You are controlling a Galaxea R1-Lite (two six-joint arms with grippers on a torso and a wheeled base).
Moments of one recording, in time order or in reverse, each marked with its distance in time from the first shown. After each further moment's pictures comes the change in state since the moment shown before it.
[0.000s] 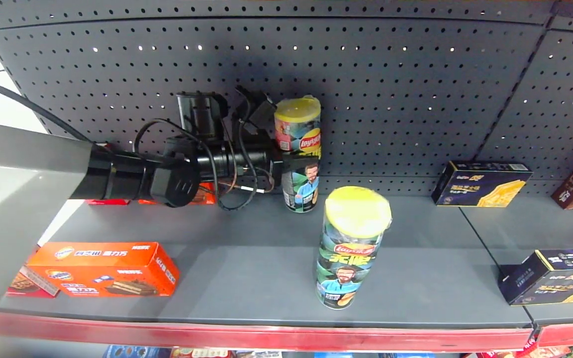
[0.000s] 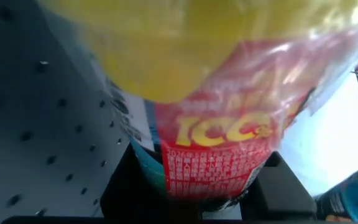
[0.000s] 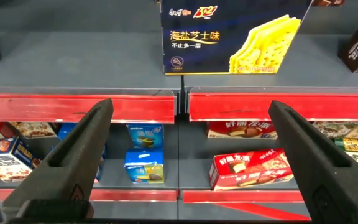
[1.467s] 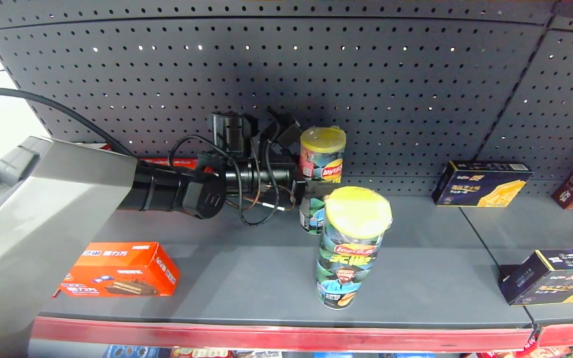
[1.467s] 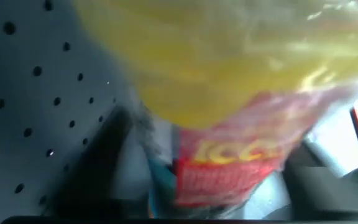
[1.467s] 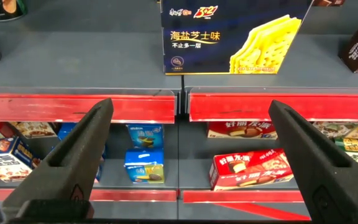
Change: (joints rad) left arm -0.070 0.075 -0.033 0.043 -0.007 0.007; right arm 0.000 0.000 0.000 0.000 0.001 0.000
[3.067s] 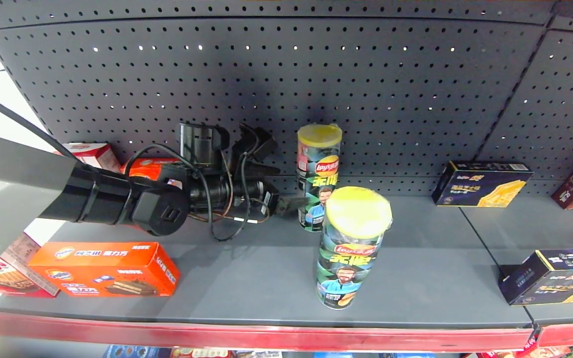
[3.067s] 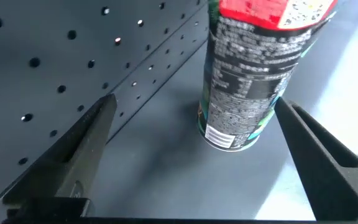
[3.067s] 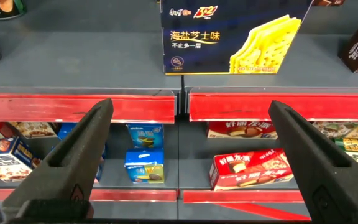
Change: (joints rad) left arm 0.049 -0.171 0.296 0.002 0.359 0.053; right arm 0.000 0.000 0.000 0.000 0.000 0.000
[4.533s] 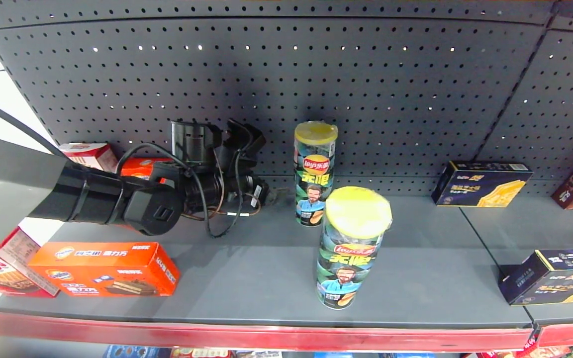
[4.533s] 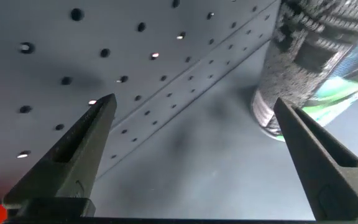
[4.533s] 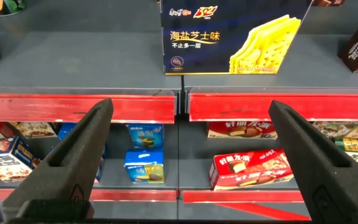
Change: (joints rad) left arm 0.021 -0.015 0.019 -0.022 0.242 0.027; right arm -0.001 0.000 0.000 0.000 0.000 0.000
